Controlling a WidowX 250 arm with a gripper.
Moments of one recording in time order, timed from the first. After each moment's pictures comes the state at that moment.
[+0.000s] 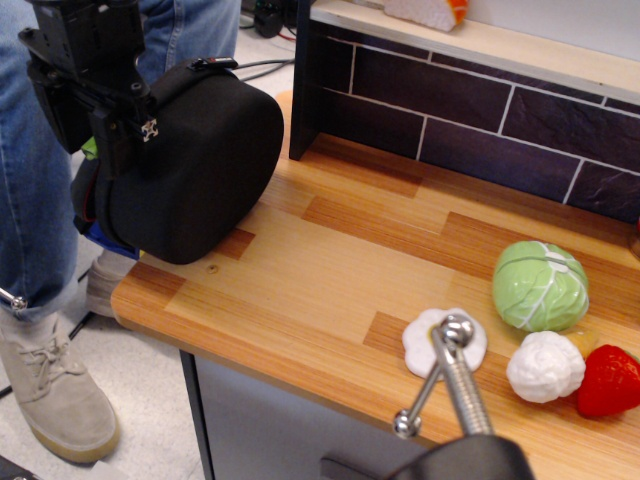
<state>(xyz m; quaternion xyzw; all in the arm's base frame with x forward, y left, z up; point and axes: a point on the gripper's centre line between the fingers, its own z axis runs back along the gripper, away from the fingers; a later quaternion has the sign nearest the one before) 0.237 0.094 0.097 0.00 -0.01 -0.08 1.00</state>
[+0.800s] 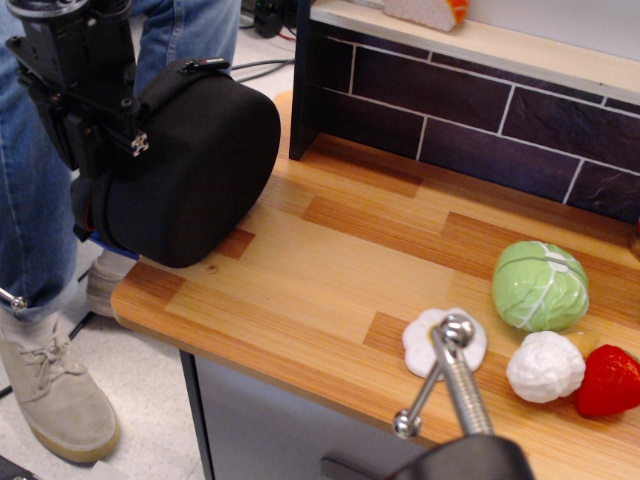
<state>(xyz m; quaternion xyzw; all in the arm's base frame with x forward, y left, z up) 0.224 0.100 0.091 0.03 -0.02 -0.08 1.00</state>
